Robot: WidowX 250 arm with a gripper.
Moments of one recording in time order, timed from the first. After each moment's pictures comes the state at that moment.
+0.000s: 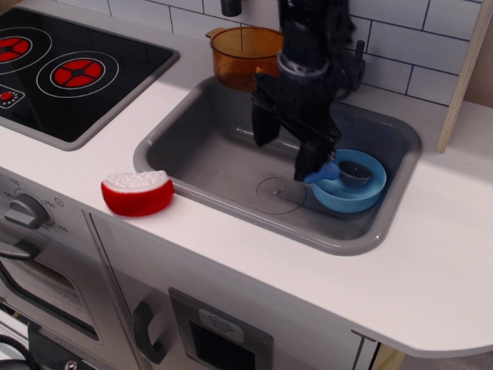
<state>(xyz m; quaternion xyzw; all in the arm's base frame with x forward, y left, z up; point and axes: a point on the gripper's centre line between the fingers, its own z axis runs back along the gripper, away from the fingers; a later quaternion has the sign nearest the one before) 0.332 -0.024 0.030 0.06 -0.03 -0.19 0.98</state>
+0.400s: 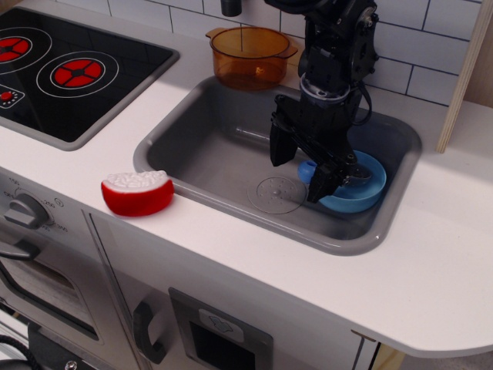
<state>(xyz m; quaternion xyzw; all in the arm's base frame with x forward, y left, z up) 0.332 -0.032 0.012 0.05 0.00 -0.21 0.98</state>
